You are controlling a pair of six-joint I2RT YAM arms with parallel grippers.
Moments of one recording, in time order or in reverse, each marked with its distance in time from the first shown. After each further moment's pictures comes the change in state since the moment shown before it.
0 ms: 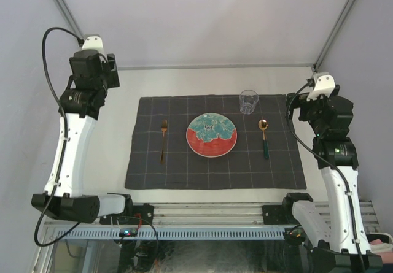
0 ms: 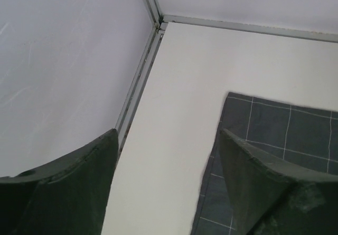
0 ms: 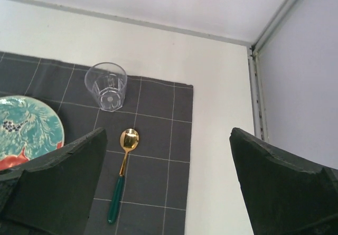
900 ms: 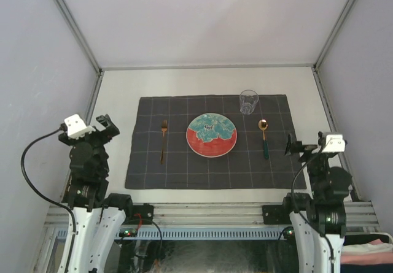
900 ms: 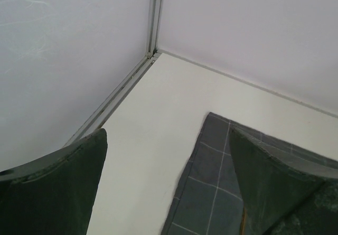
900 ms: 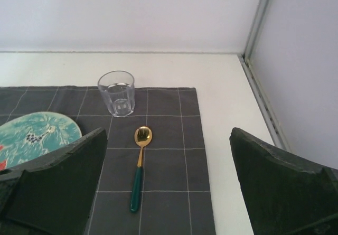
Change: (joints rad) left arm -0.001 -0.898 -0.949 0.472 -0.037 -0.170; right arm -0.008 -0.681 -0.427 0.003 0.105 0.206
